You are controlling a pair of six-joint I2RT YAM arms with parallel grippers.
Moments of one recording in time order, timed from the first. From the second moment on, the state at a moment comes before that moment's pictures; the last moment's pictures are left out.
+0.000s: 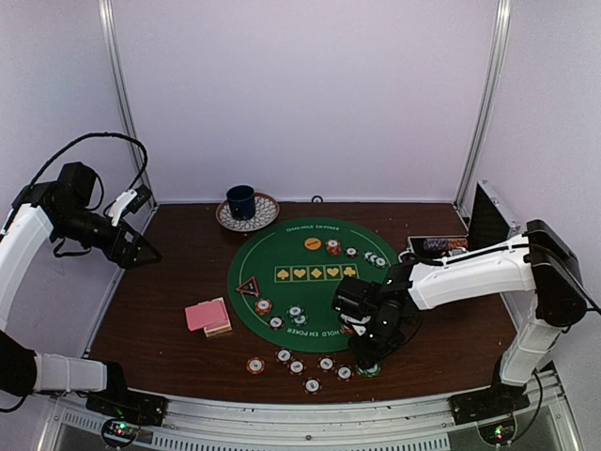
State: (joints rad) left arm 0.03 1.13 1.25 -1.21 0.61 0.53; right arm 1.08 1.72 1.06 -0.82 -0.03 0.53
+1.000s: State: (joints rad) left arm 0.03 1.13 1.25 -1.21 0.61 0.53; right arm 1.09 1.71 1.01 -0.84 -0.09 0.58
